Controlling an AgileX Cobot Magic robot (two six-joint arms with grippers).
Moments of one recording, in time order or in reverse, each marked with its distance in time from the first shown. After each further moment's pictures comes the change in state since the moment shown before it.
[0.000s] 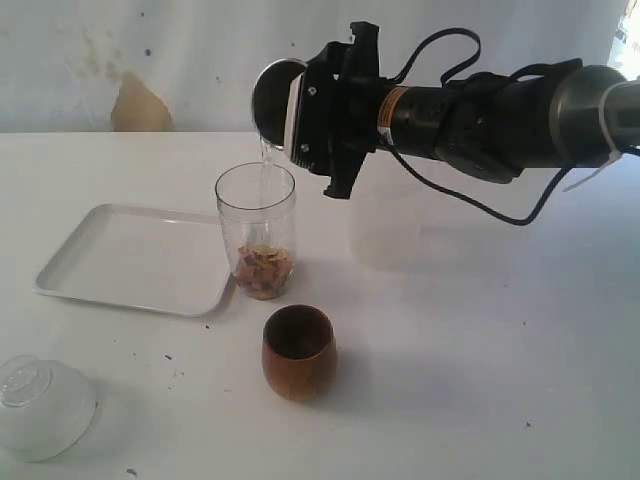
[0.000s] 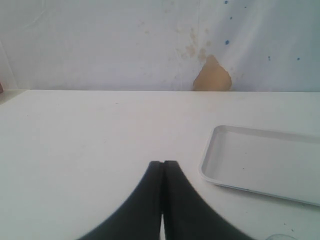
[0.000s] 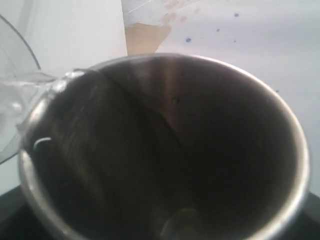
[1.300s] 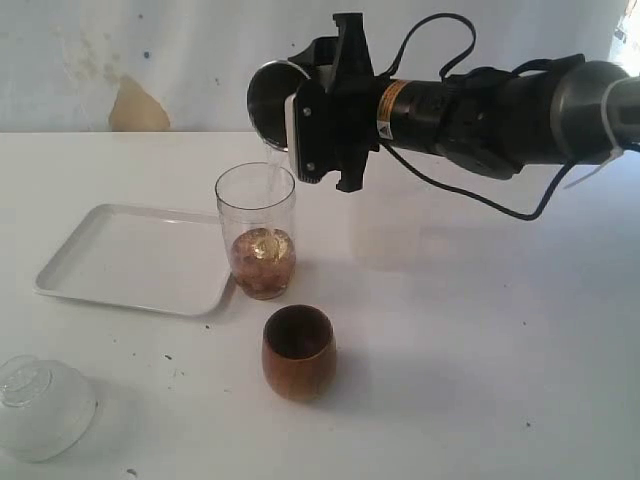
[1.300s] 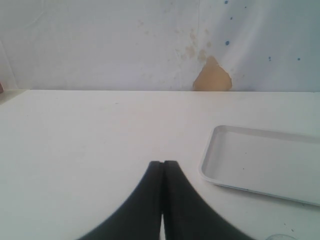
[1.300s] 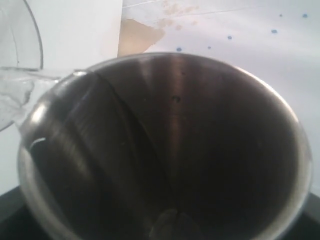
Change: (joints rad) left arm 0.000 0.000 0.000 0.000 0.000 0.000; right arm 0.000 -0.002 -0.008 -0.002 -0.015 -0.246
